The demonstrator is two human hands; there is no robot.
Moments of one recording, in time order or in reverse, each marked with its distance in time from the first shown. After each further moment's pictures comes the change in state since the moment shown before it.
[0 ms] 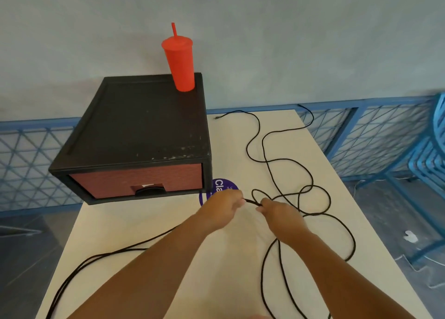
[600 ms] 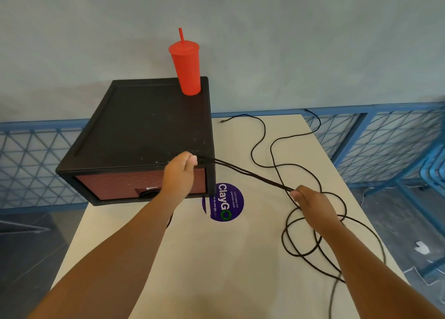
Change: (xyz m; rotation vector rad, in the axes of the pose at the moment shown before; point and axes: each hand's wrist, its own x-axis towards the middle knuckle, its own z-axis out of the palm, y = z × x) left_hand 0.006 -0.044 -0.074 -0.185 0.682 -0.207; right_hand 0.017 0.071 -0.018 0.345 0.229 0.116
